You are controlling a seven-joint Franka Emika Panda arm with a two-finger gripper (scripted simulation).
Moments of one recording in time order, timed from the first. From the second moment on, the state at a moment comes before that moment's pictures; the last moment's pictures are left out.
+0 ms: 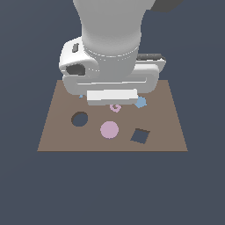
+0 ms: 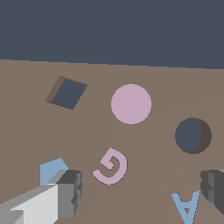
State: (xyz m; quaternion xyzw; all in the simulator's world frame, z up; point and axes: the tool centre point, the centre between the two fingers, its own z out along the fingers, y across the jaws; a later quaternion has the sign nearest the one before) arm 0.024 -0.003 0.140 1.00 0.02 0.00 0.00
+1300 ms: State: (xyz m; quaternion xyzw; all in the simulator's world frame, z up) arm 0.082 -0.010 0.050 1.00 0.08 0.00 0.00
